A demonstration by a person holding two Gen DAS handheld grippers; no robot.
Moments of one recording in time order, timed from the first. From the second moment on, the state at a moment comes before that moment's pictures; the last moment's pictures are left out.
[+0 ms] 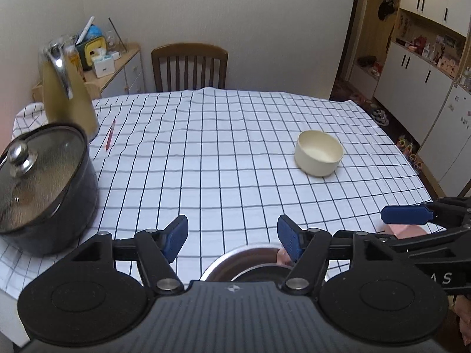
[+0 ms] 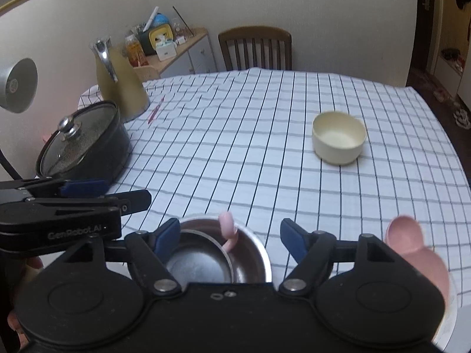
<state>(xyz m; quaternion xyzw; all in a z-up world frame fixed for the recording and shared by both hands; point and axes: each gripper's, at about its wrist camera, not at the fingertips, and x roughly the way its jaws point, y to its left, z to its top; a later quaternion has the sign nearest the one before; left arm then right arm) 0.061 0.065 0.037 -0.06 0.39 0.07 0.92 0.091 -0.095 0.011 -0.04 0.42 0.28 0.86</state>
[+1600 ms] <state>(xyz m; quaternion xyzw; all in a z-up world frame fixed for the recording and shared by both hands) 0.383 -0.009 -0.070 -0.06 0.50 0.08 0.86 0.396 -0.169 -0.078 -0.01 0.52 0.20 0.83</state>
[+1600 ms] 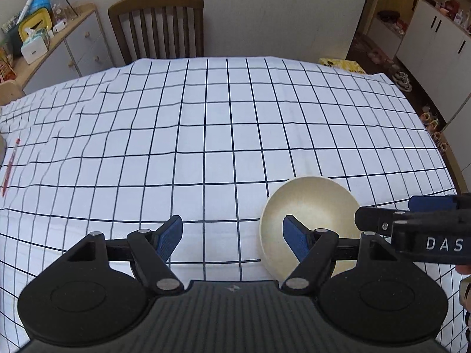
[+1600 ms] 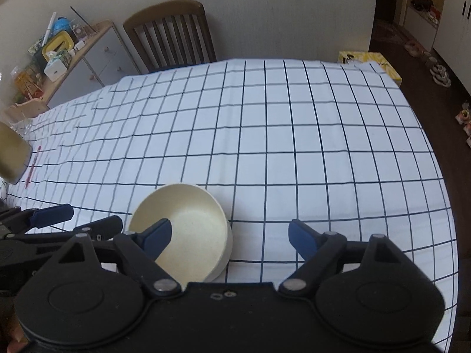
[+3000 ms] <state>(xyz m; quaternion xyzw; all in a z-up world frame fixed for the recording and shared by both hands) 0.390 -0.028 -0.110 -0.07 0.54 0.06 0.83 0.393 -0.128 -0.114 -0.07 0.55 0.19 0.81</state>
